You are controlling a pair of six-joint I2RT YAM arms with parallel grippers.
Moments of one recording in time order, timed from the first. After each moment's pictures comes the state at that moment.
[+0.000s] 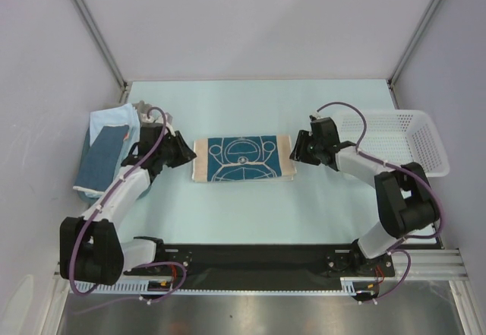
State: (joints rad) left arm -0.12 1.21 0.77 -0.29 0.21 -0.47; right arm 0.36 1.57 0.89 -0.13 -0.10 0.52
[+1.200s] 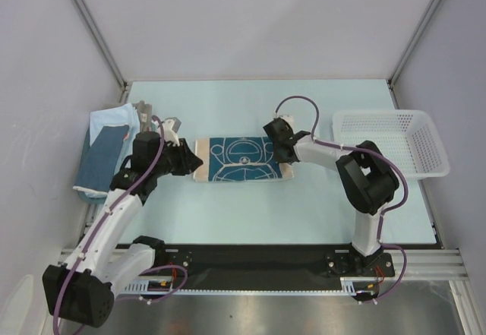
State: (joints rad) left arm -0.22 0.95 0.75 -0.41 0.34 -0.33; right arm 0.62 1.90 1.21 -0.31 0.31 0.47
